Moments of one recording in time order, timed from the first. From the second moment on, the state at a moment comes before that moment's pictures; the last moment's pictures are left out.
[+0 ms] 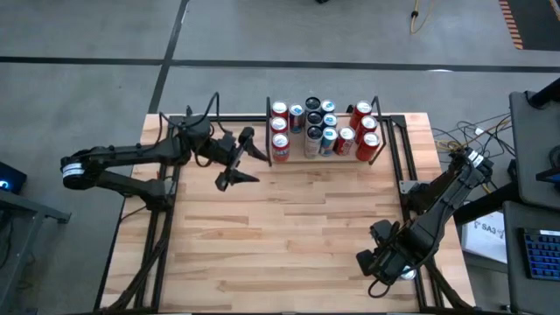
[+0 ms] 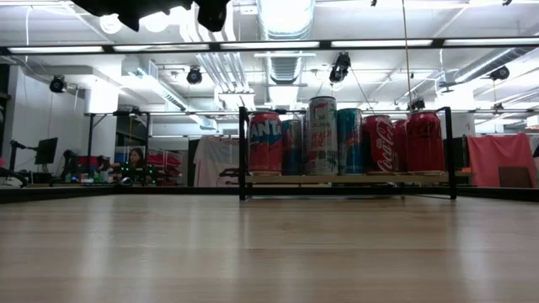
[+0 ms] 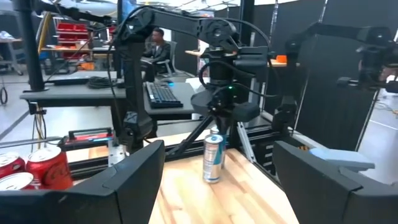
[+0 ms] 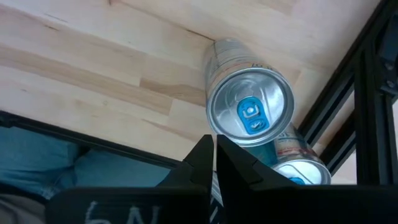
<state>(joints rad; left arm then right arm) 0.29 1.16 0.84 0.34 0.69 -0.02 0.80 1.52 1.37 -1.30 -0.13 2.04</state>
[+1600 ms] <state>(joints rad) 0.29 1.15 0.84 0.33 0.69 -0.01 0.80 1.52 1.19 -1.22 -0.13 2.15</state>
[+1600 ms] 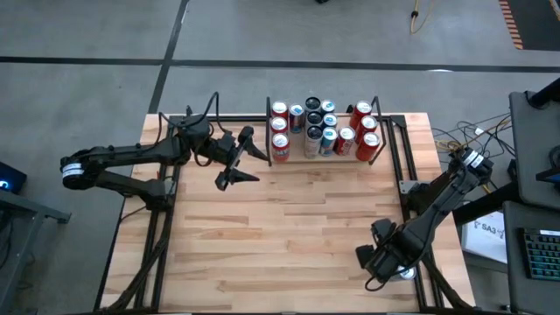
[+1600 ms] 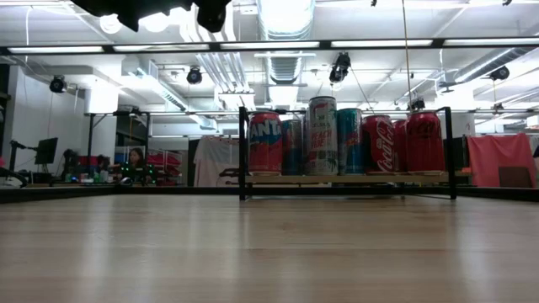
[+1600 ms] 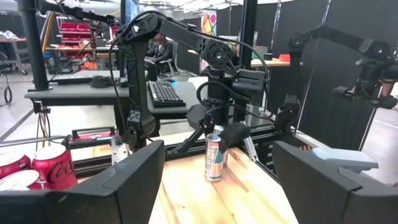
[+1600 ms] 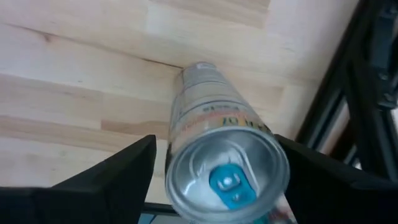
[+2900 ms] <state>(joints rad) -0.01 1.15 0.84 0.16 0.24 0.40 0.46 1.52 1.28 -0.91 0.39 1.45</state>
